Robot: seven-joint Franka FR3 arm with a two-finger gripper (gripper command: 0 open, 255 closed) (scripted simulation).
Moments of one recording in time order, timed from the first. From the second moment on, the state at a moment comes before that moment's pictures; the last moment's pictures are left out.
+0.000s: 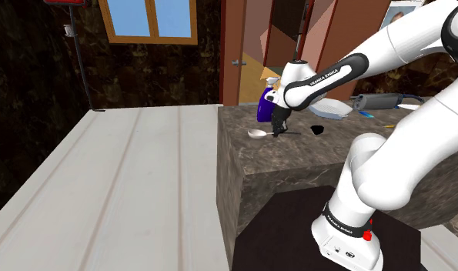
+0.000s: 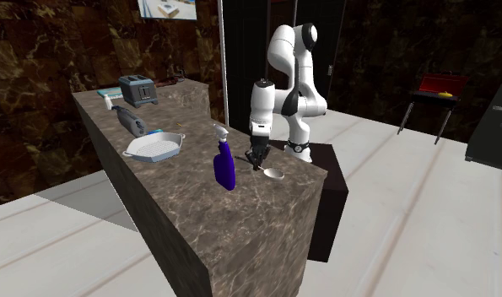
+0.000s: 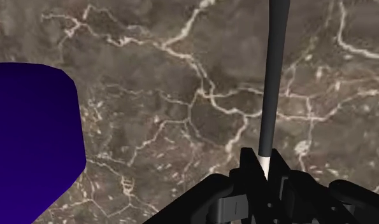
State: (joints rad) arm 0.27 -0.42 -0.78 -2.68 -0.45 2.44 -1.08
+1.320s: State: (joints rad) arm 0.24 -0.60 -0.65 -2.53 -0.42 2.12 -1.07
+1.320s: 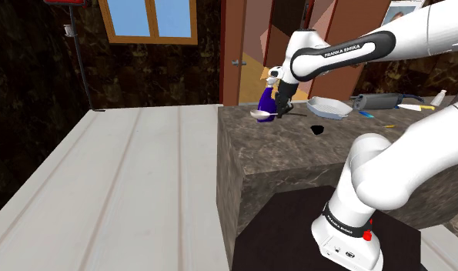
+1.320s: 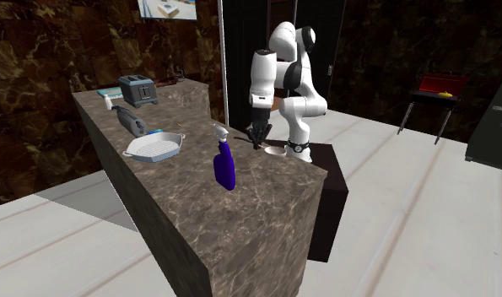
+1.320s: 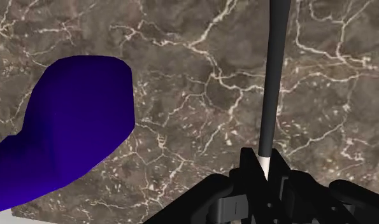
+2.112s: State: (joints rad) arm 0.15 -0.63 -0.84 -2.45 -0.50 2.07 -1.31
